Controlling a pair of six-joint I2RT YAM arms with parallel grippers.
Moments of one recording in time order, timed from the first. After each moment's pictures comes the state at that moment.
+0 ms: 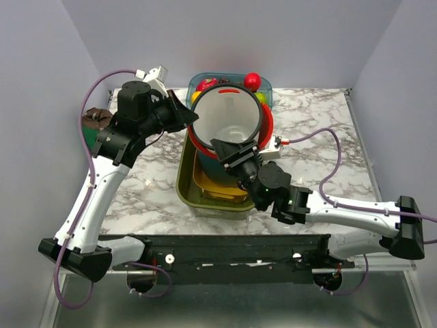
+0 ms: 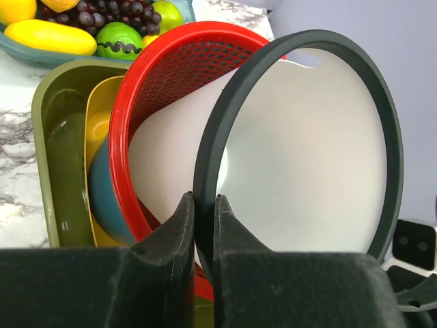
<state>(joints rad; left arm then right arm) -0.39 1.22 1.54 -0.66 0.28 -0.59 1.25 1.24 1.02 0.30 0.86 1.15</state>
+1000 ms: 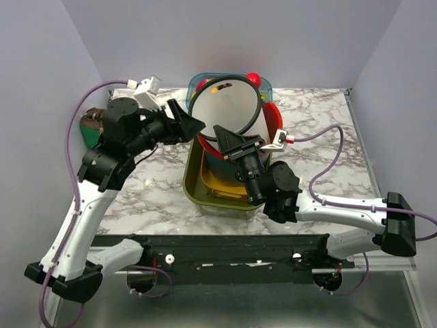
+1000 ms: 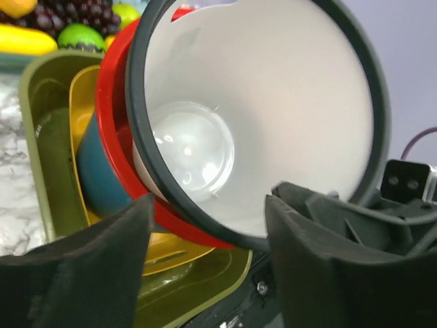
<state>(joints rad) -0.43 1.07 1.45 -0.63 0.29 -0.61 1.24 1.32 0.97 0.84 0.87 0.74</state>
